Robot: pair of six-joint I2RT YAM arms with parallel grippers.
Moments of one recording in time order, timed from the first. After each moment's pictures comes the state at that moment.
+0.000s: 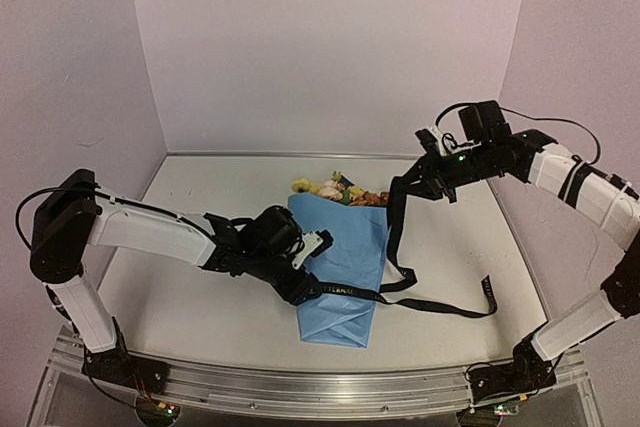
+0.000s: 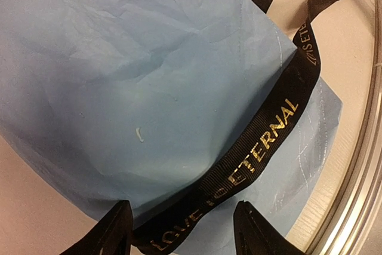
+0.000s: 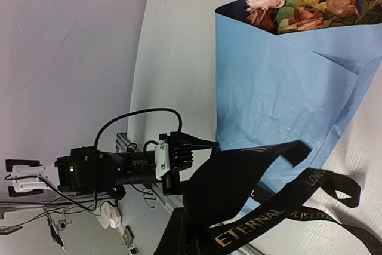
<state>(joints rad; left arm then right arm) -1.06 1.74 1.03 -0.19 0.11 -0.17 0.45 1.43 1.32 -0.66 -0.67 0.66</state>
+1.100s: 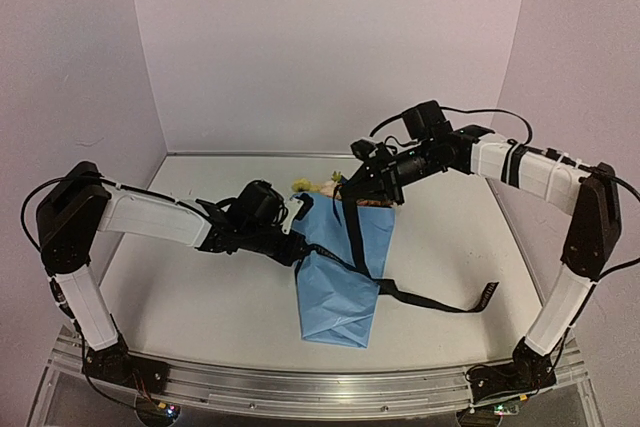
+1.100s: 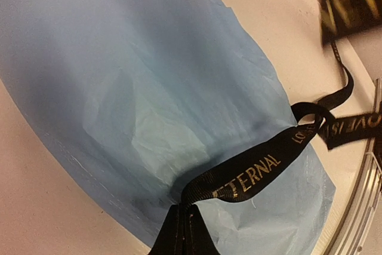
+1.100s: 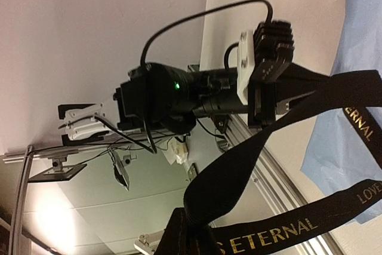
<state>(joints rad) -0.89 1.77 1.03 0.01 0.17 -0.30 0.57 1.74 1.52 -0.53 -1.09 0.83</state>
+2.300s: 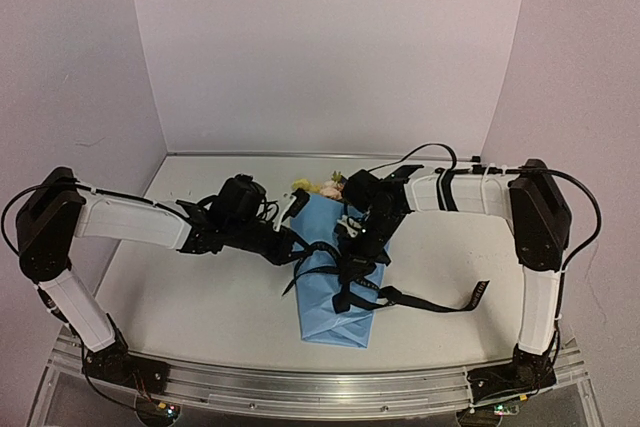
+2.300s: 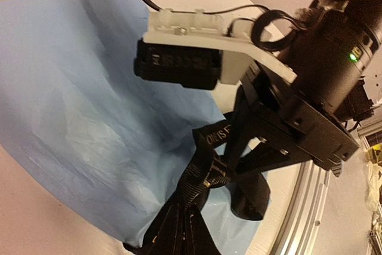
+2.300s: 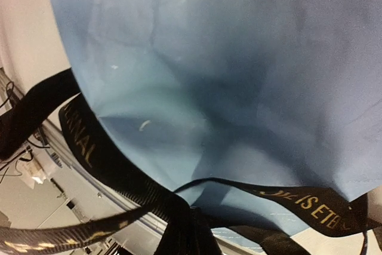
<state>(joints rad) -0.85 1.65 0.94 0.10 0.40 -0.31 0.80 2.01 1.52 -0.88 -0.50 0.59</state>
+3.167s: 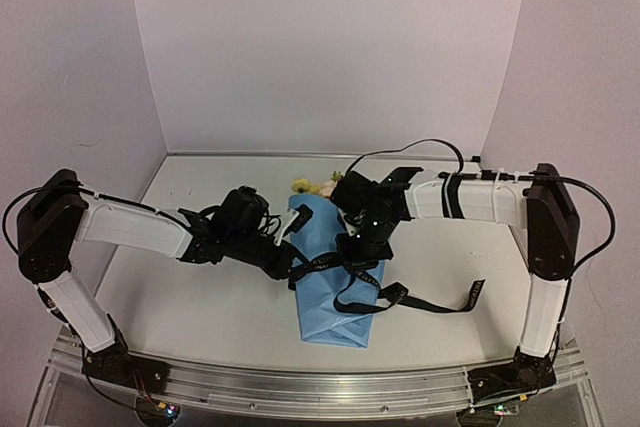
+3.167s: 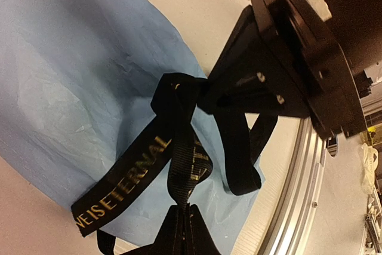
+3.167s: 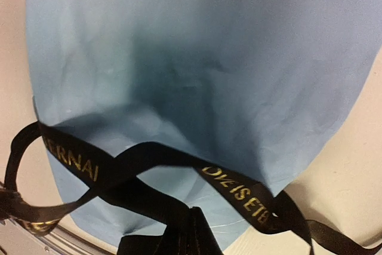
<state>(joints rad) -0.89 1.65 0.89 0.09 0.44 -0.31 0.89 1.94 1.50 -0.87 -0.05 0.61</state>
